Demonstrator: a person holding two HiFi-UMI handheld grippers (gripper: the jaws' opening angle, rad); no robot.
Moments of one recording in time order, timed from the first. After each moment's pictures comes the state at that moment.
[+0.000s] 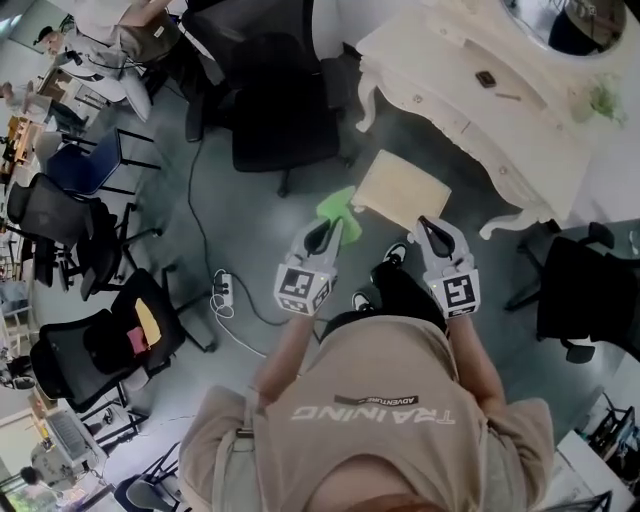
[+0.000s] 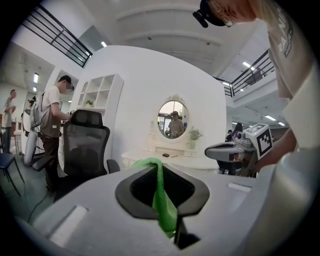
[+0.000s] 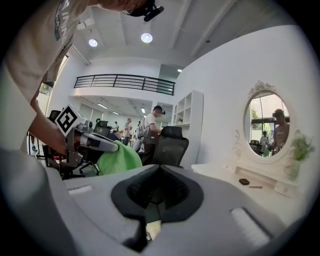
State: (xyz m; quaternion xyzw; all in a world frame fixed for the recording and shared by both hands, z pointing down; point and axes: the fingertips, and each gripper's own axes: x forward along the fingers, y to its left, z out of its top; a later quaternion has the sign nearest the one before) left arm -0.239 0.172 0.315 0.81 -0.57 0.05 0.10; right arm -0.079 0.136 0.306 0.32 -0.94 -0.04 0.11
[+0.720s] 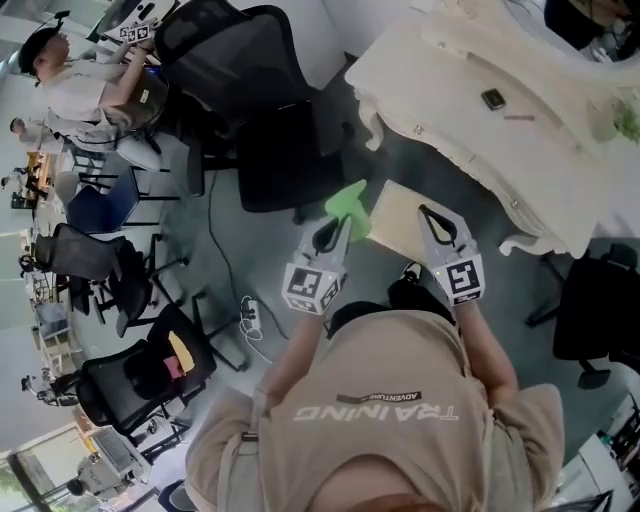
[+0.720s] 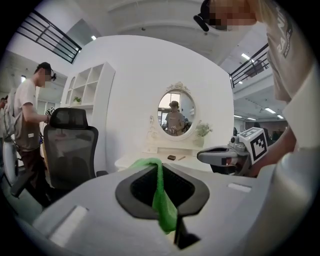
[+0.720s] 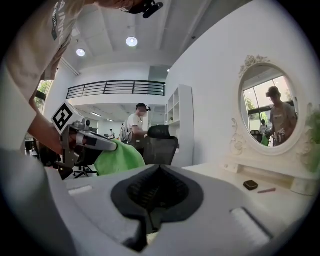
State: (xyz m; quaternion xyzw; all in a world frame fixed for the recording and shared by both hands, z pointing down) left arm -0.214 -0.048 0.300 0.82 -0.55 0.09 0.10; right arm -0.072 -0.086 0.317 0.33 -0.94 0.01 0.08
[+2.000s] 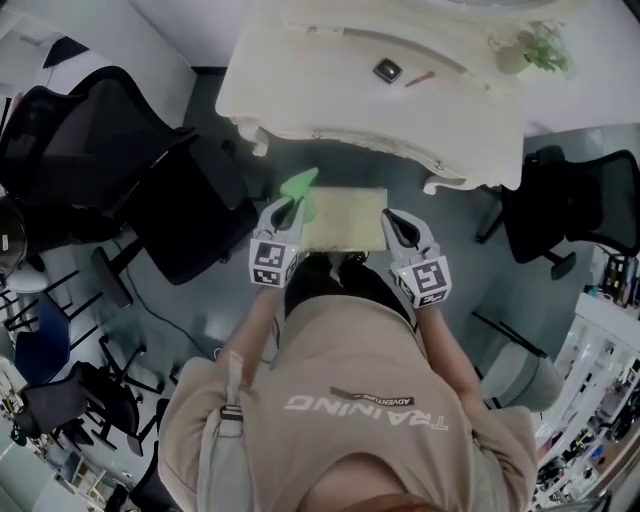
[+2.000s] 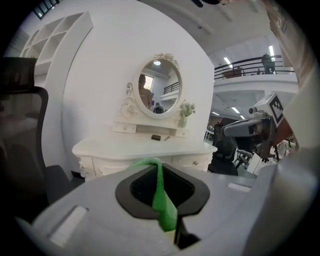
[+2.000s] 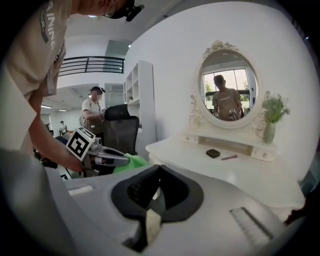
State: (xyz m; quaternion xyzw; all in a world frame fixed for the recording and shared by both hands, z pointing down) left arm -0.202 -0.224 0.443 0.91 -0.35 0.16 0.15; right arm -0.047 -0.152 0.376 0.54 -0.82 0.14 0.17
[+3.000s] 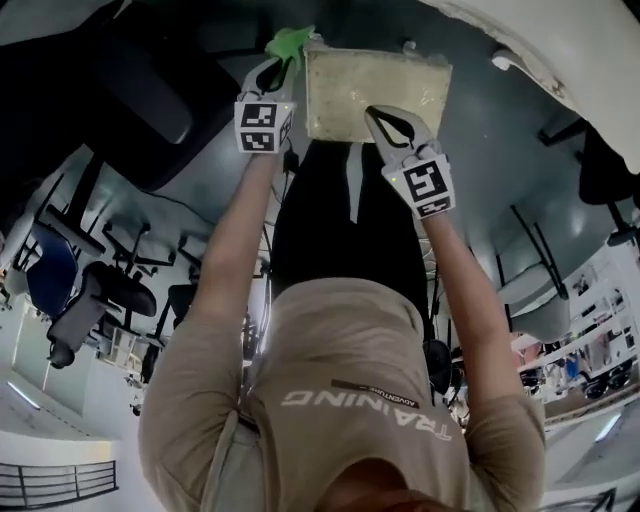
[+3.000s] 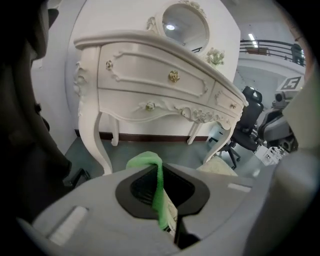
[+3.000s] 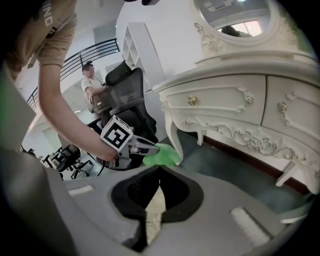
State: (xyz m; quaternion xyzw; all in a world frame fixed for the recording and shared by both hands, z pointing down) left arm -0.204 -0.313 0.834 0.85 -0.35 0.32 0.24; right arm -0.095 -0.204 0.736 0.39 -0.84 0.30 0.24
